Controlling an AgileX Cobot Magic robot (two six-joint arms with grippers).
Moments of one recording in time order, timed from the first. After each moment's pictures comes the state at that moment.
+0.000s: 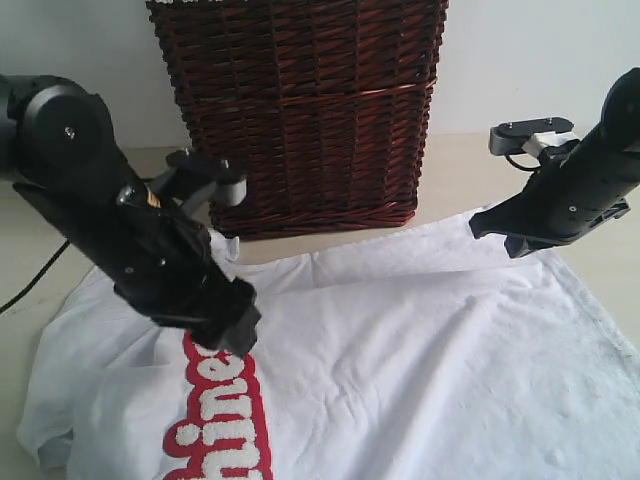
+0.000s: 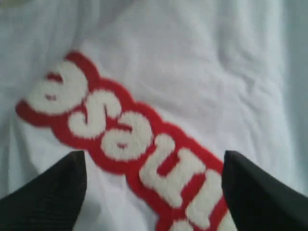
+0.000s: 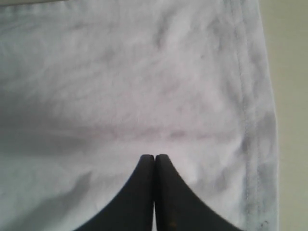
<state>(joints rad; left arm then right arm) -0.61 1.68 -1.06 -0.23 0.76 0.18 0.10 1.90 -1.13 0.20 0.53 -0.26</state>
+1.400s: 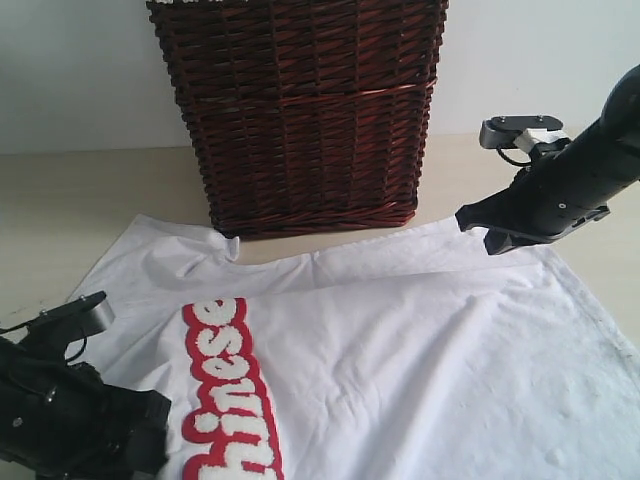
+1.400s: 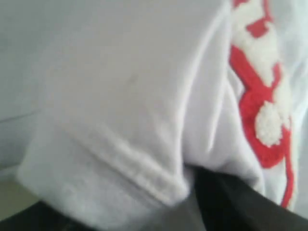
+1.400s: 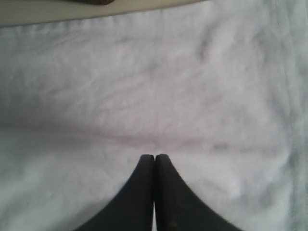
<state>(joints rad) -0.36 1.59 -0.51 -0.99 0.58 0.59 0.10 1.90 -1.13 0.42 0.54 -0.44</state>
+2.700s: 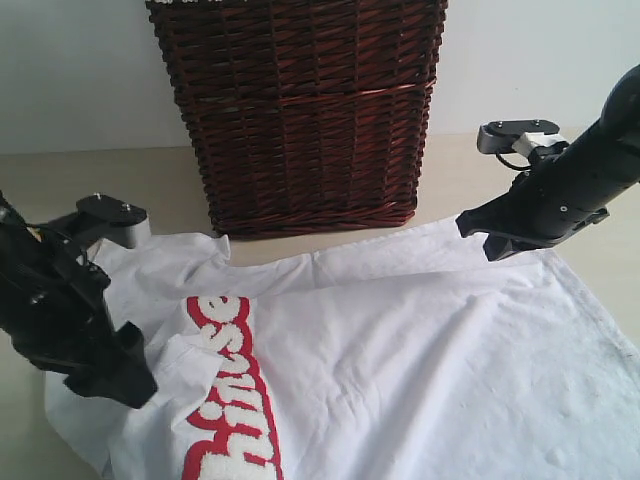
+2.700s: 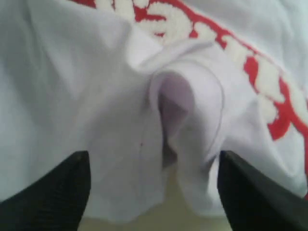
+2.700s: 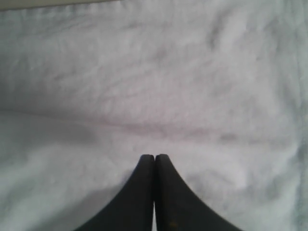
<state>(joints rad) -0.36 1.57 -0.86 -0.39 0.86 0.59 0.10 1.90 -1.13 0.42 0.57 -0.46</state>
